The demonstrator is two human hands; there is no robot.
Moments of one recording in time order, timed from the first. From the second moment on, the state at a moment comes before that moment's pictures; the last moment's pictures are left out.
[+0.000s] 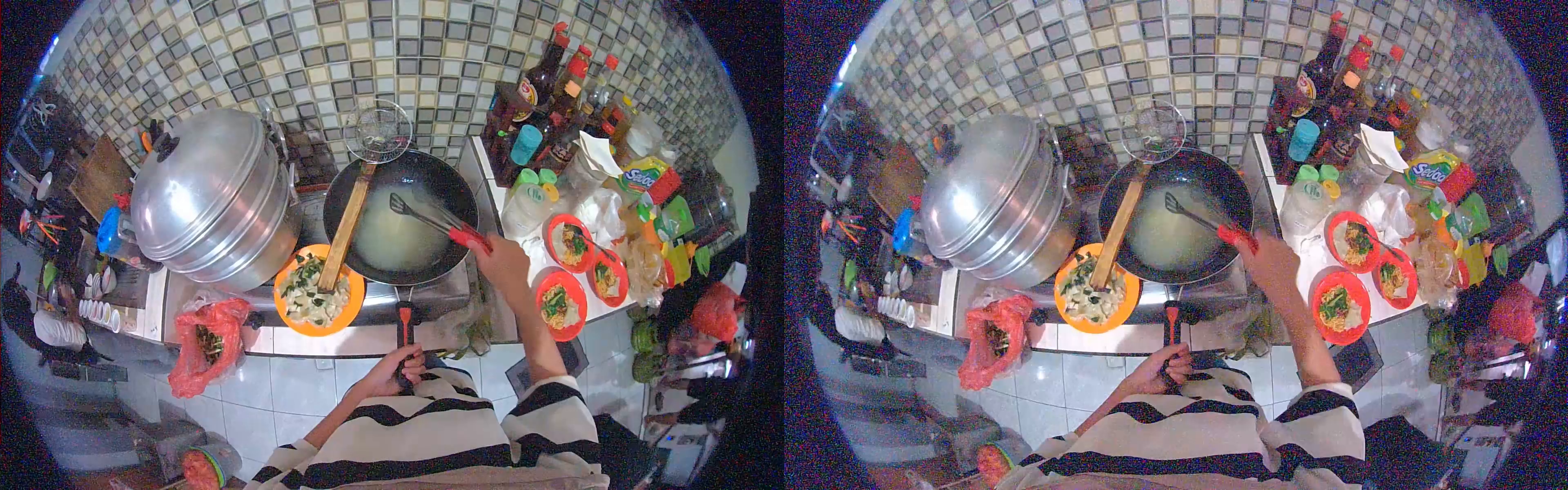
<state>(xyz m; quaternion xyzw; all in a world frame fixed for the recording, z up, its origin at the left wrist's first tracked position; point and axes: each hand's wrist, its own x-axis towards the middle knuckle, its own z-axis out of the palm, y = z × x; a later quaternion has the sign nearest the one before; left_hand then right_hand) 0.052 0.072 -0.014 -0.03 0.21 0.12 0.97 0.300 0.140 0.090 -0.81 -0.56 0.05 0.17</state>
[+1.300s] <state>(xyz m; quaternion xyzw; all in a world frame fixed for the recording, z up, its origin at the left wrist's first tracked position) 0.052 0.074 -0.017 -0.03 0.18 0.11 0.98 0.311 0.141 0.018 -0.70 -0.59 0.30 0.27</state>
